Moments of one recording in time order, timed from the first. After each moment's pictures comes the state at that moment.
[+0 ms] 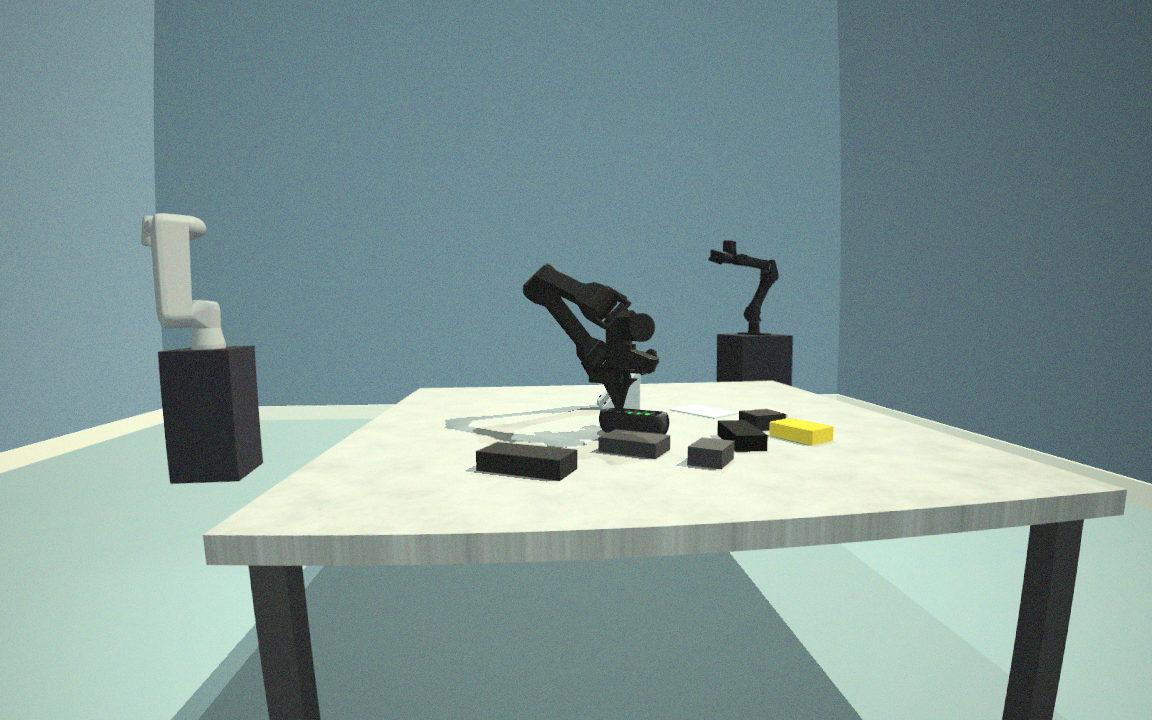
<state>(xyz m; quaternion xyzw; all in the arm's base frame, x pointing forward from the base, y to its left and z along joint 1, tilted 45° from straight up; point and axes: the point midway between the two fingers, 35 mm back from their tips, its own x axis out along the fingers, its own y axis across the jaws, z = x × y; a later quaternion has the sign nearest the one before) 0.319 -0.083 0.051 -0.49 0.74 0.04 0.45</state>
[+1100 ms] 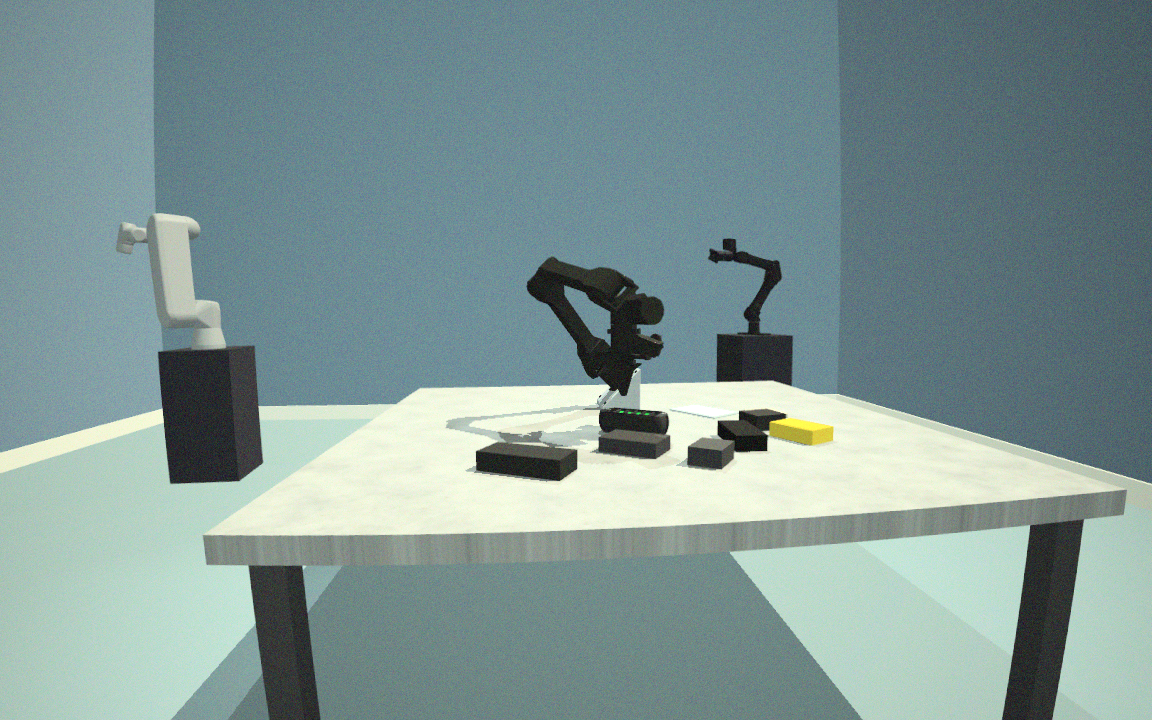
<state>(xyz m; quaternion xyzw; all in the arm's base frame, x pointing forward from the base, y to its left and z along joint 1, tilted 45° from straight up) 0.320 -0.052 0.067 -0.49 0.75 0.03 0.45</state>
